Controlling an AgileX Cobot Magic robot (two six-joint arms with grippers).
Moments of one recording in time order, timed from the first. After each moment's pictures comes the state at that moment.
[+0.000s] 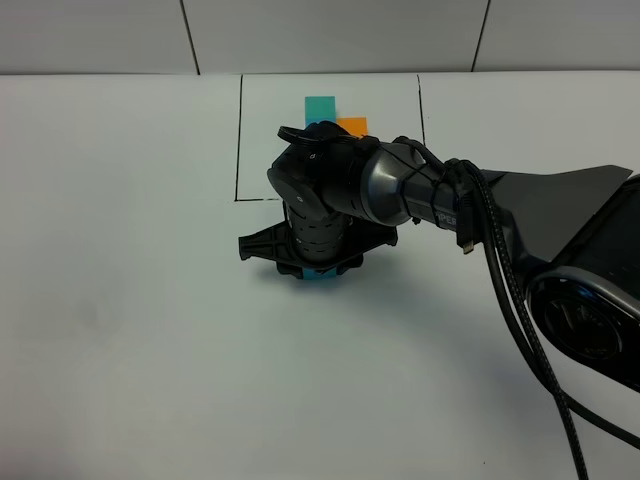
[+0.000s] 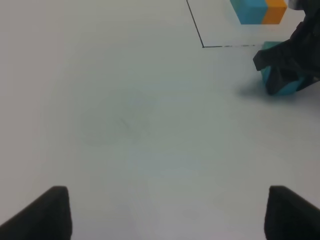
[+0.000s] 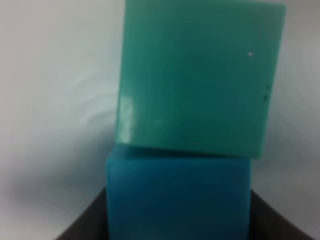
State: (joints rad) left arm -0.03 0.00 -0.51 -0.12 1.05 0.02; right arm 0.65 2.31 -1.72 -0.17 0.87 0.77
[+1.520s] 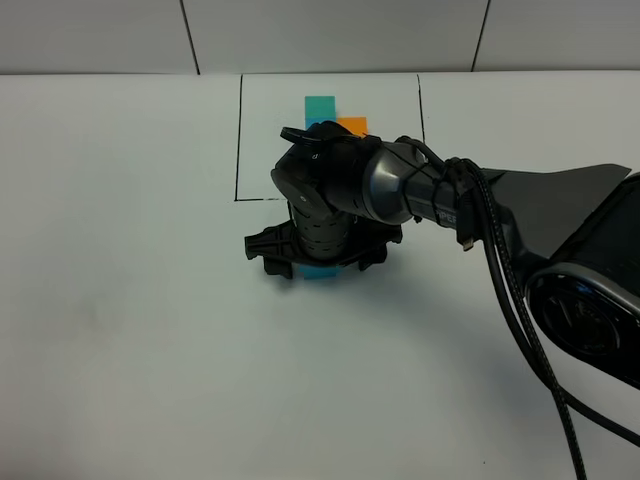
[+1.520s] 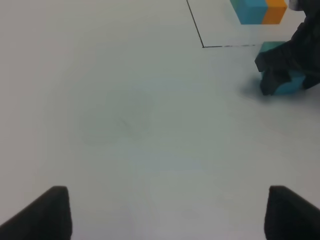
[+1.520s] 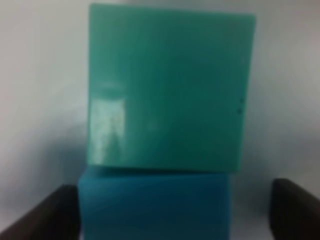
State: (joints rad) left arm -0.03 0.00 -0.51 -0.12 1.05 0.02; right arm 0.64 2.31 -1.72 -0.19 0.87 0.77
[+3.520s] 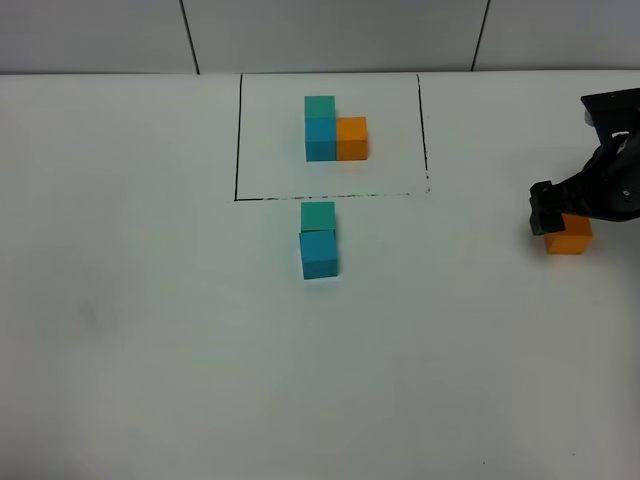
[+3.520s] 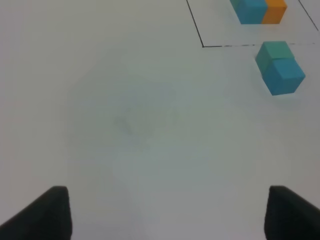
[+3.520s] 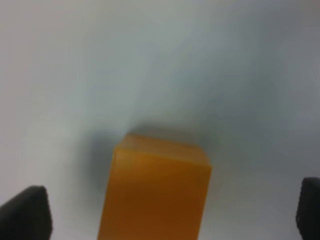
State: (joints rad) left arm -0.03 0.00 -0.51 -0.12 1.05 0.02; right arm -0.10 1.91 -1.13 0.06 0.54 -0.19
